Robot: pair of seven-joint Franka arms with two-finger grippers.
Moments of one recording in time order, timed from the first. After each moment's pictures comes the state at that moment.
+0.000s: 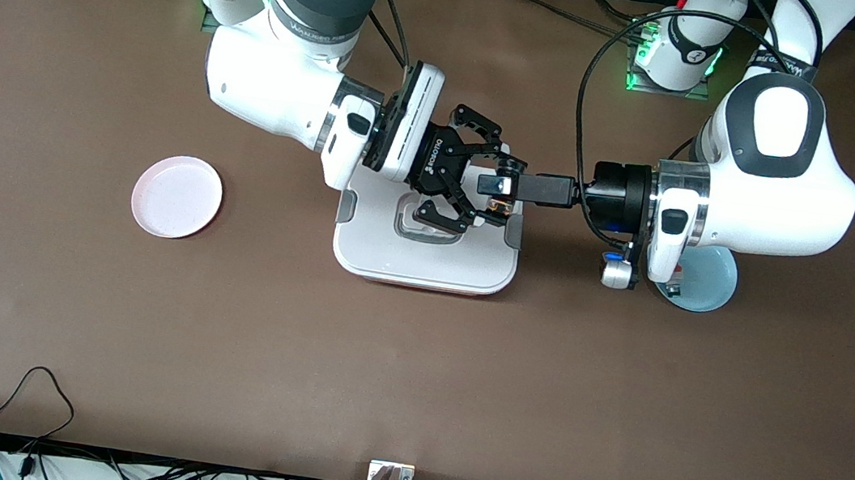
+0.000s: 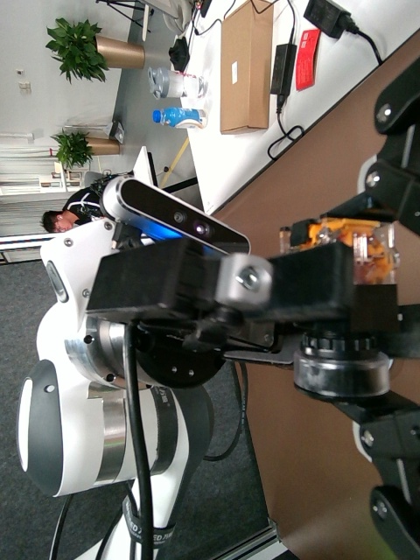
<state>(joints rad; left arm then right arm) -0.21 0.34 -0.12 -1.52 -1.36 1.89 -0.20 0.35 0.53 0.45 -1.33 1.13 2.57 -1.39</state>
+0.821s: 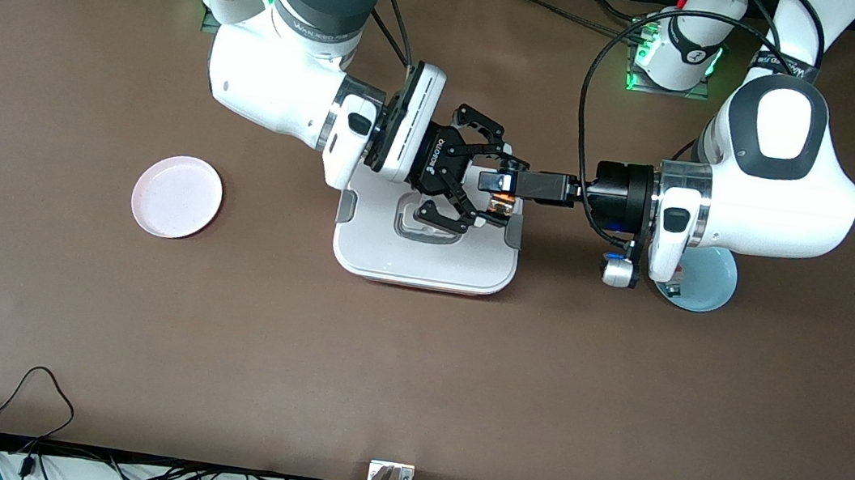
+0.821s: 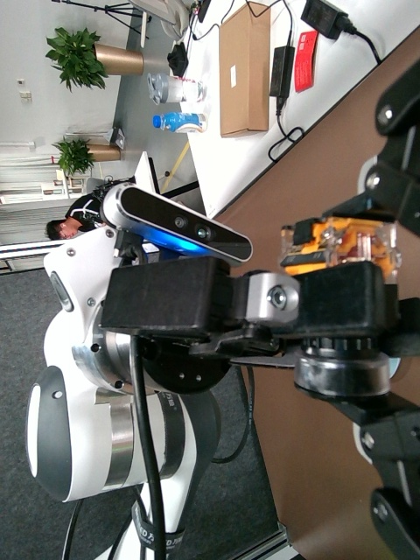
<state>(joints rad) -0.21 0.34 -0.12 -1.52 -1.37 1.88 -0.17 0.36 0.53 0.45 -1.33 1.14 2.59 -1.37</state>
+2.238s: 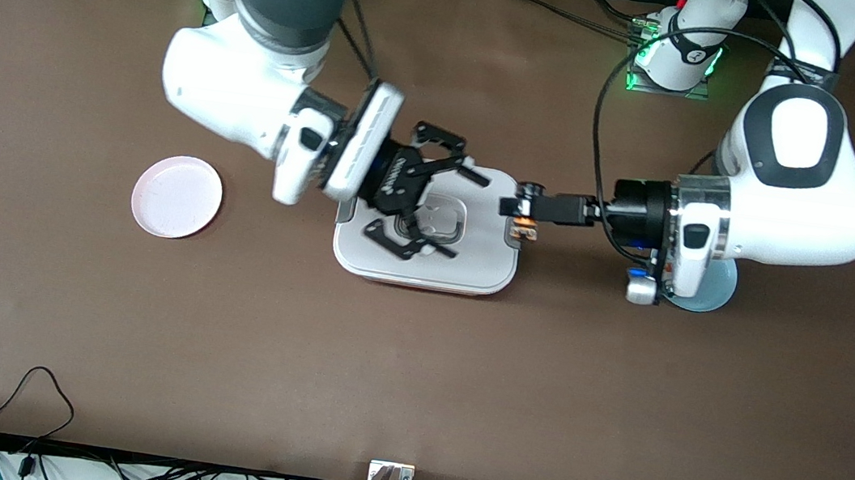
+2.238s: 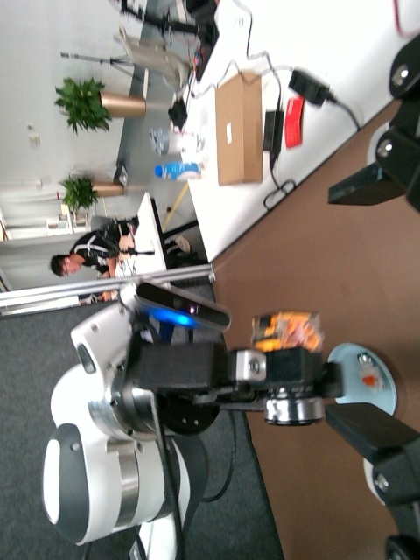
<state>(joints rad) -0.17 0.34 -0.09 -1.53 -1.22 1.89 -0.22 0.27 0.51 0.44 -1.35 1.14 2.60 -1.38</state>
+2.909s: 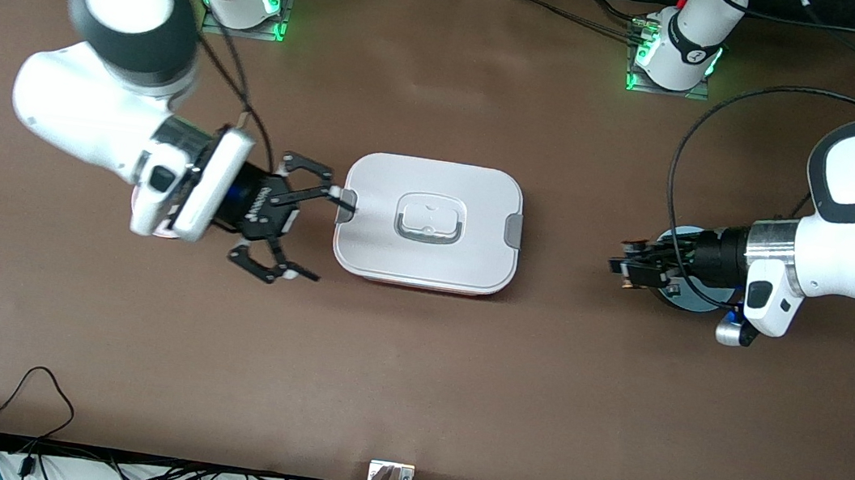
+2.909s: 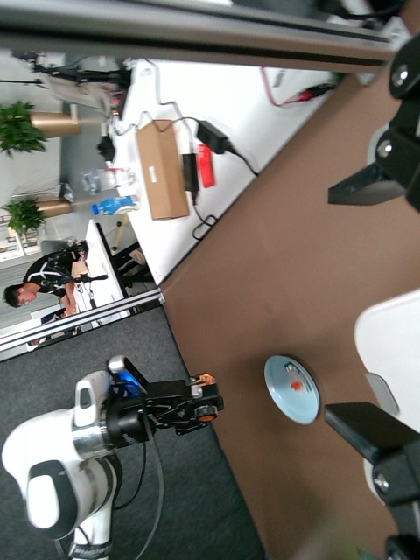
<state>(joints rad) -0.01 0.35 -0.09 -1.55 -0.56 1.74 -0.63 -0.02 0.39 0.44 -1.56 1.14 2.34 -1.32</state>
